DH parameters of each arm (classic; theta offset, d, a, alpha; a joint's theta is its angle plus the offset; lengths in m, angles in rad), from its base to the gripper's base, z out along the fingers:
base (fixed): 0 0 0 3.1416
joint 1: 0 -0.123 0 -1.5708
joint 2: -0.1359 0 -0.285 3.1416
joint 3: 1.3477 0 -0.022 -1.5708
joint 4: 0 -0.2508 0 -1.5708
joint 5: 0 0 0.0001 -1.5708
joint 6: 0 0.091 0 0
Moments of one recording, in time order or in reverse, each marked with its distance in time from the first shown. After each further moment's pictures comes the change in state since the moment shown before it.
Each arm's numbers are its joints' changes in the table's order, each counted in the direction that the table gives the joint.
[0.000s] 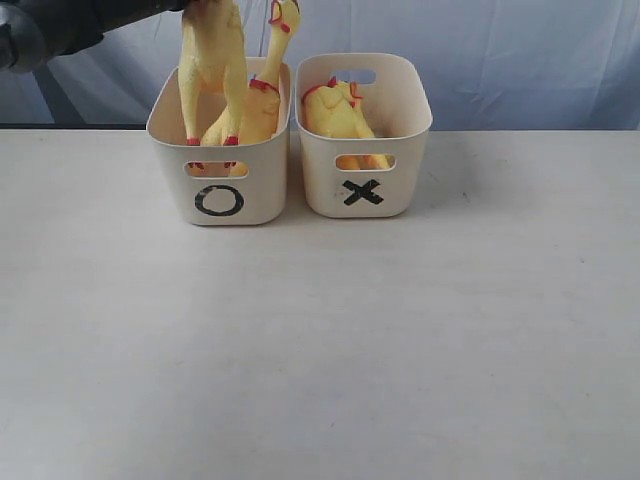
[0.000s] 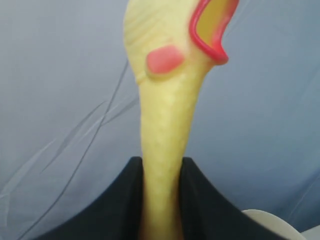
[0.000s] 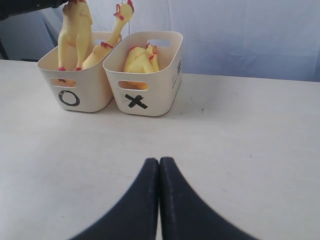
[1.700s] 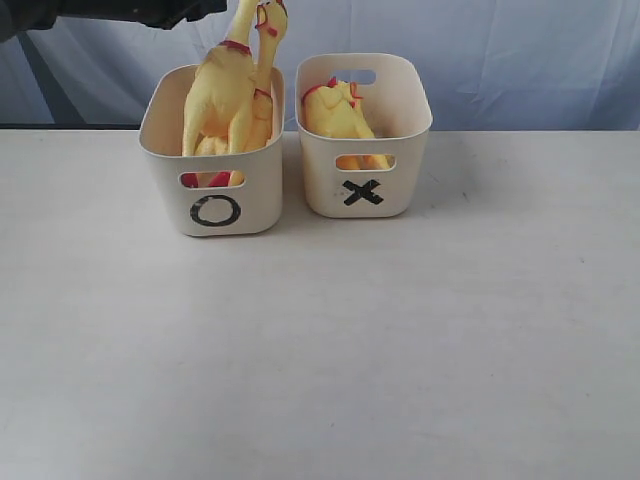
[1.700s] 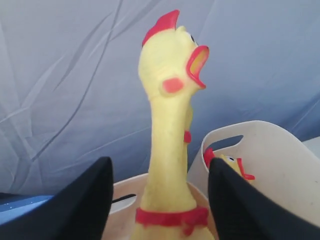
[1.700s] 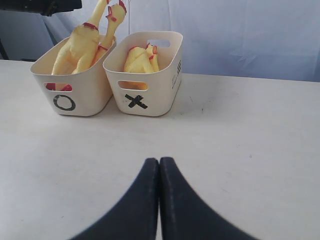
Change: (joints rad) left arm -0.038 0.067 0.000 -0.709 -0.182 -0.622; right arm 0.000 0.000 0.000 0.000 0.000 0.000
